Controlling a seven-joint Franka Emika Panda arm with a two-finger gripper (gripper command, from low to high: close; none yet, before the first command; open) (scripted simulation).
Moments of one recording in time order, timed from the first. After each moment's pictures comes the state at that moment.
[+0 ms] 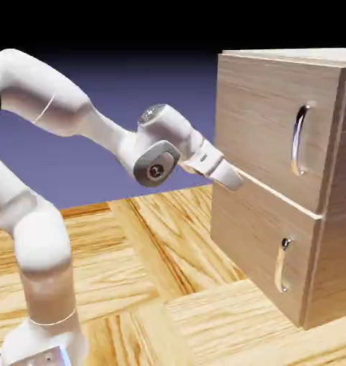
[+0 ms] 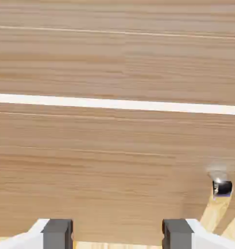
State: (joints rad) arm 0.03 -0.58 -0.02 -2.80 -0.05 3.03 0.72
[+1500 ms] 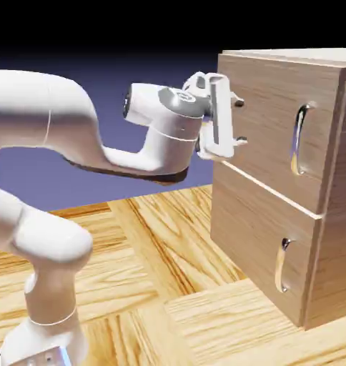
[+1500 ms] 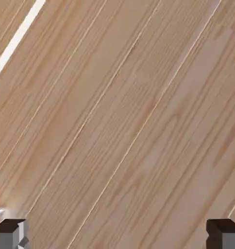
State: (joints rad) arm 0.68 -0.84 -0.76 -2.46 -2.01 2.95 0.03
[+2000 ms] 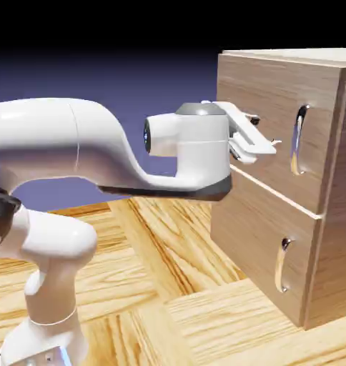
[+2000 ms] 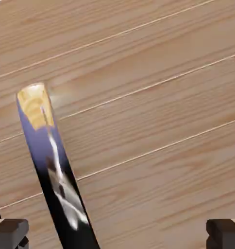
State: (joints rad) arm 0.90 -0.92 -1.01 -2.34 -2.66 2.92 -0.20
